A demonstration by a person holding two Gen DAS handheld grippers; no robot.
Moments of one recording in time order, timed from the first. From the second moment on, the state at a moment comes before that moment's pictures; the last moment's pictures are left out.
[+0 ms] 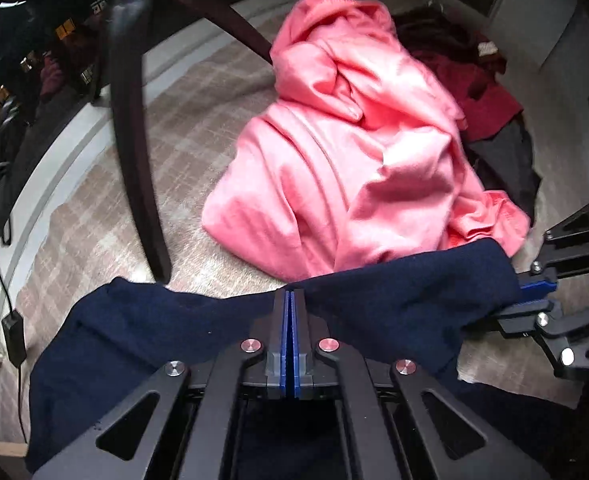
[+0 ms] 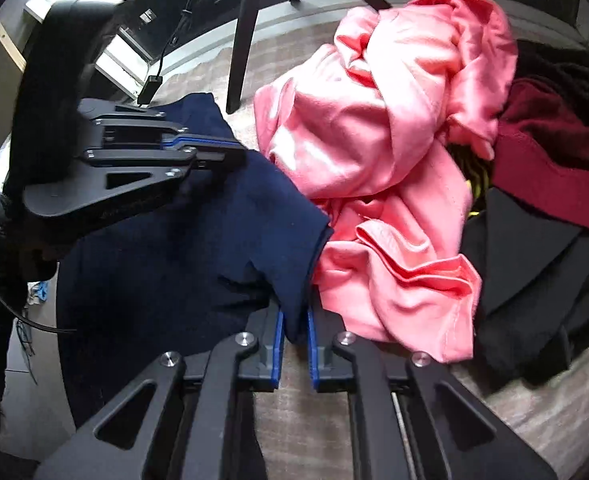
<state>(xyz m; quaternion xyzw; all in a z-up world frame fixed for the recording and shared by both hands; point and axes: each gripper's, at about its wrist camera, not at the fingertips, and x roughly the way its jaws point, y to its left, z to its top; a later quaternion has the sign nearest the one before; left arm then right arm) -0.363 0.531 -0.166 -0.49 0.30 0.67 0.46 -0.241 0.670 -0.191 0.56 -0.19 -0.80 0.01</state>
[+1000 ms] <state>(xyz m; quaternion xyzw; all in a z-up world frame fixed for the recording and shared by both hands) -0.282 0.411 -0.146 -0.51 0.28 0.70 0.42 -0.262 0.633 -0.193 0.57 -0.24 -0.77 0.14</state>
